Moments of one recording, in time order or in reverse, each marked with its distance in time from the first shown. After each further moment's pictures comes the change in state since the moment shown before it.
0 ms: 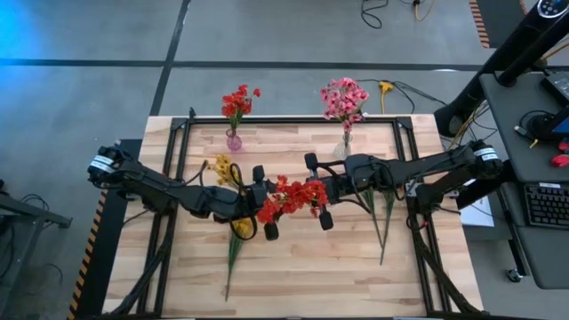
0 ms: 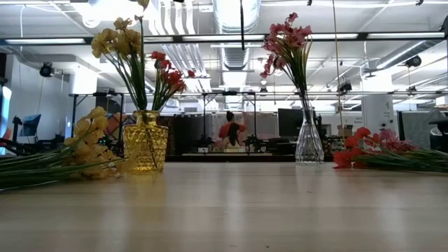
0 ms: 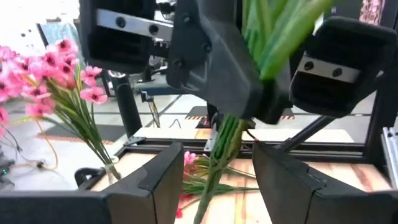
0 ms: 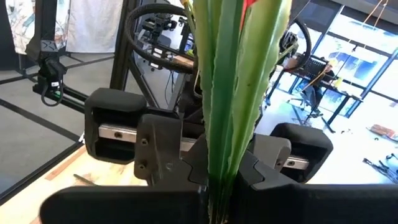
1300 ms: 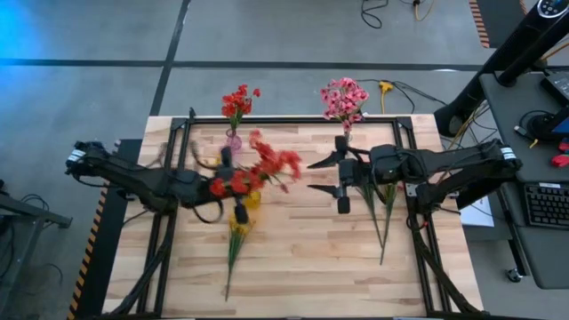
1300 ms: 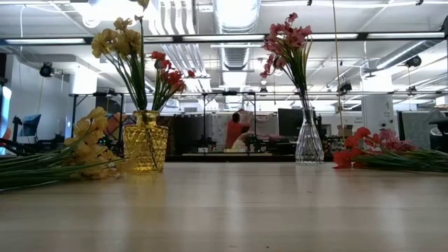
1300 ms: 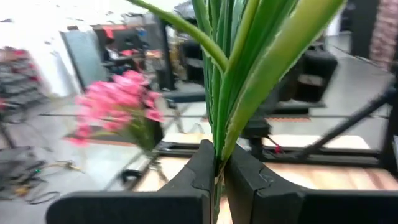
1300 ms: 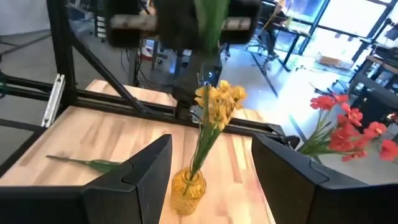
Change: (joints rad) left arm -0.002 -0.339 0.003 -0.331 -0.066 0.029; right arm -0.002 -0.211 -0.001 -0.339 0.253 0.153
